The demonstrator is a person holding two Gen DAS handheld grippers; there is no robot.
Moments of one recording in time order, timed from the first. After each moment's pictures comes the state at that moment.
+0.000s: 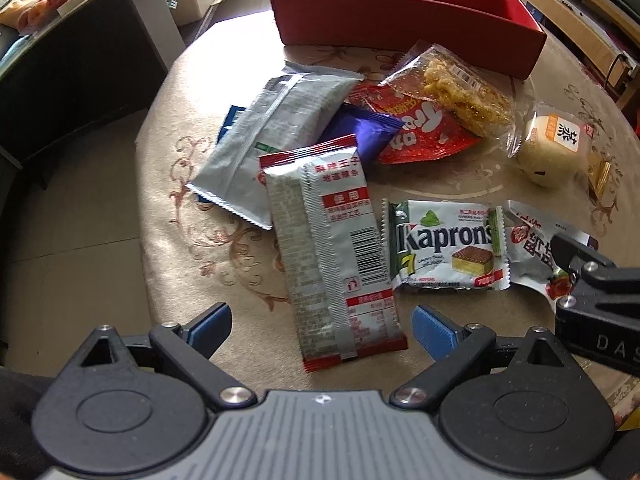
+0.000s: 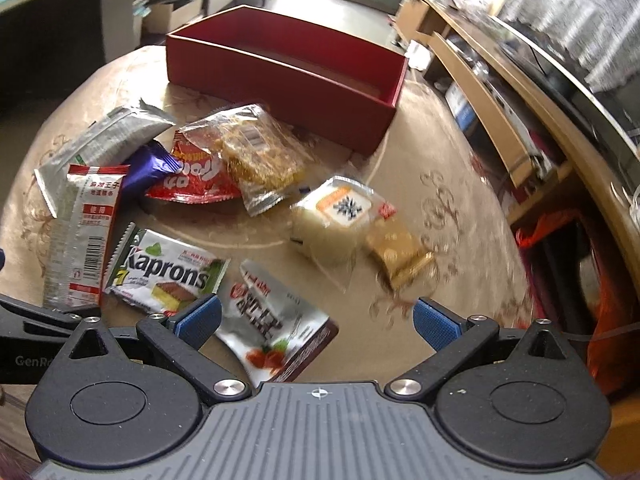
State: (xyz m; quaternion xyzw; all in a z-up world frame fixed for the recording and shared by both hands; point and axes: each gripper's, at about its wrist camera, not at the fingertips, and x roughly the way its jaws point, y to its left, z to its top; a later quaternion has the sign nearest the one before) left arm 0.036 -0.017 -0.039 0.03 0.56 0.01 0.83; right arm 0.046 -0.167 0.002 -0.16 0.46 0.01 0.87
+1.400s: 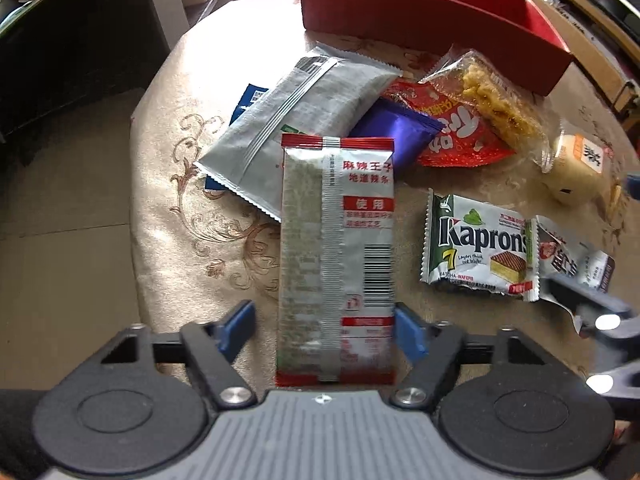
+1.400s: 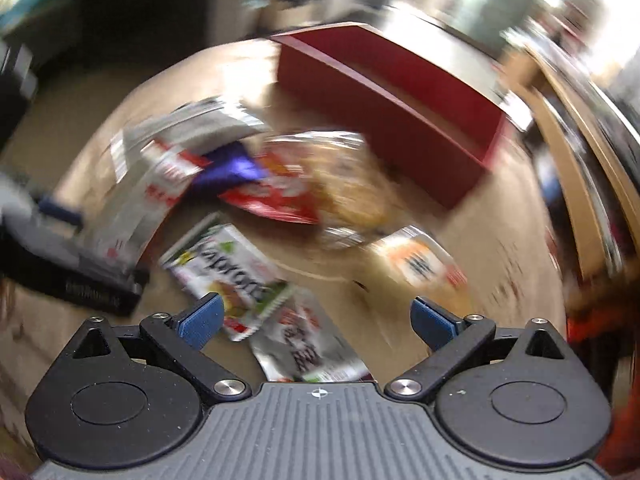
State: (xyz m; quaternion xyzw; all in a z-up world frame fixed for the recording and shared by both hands) left arm 0.036 0.027 -0.054 -0.02 0.56 0.00 0.83; right arm 0.055 -0.142 -0.004 -0.26 0.44 0.20 0.83
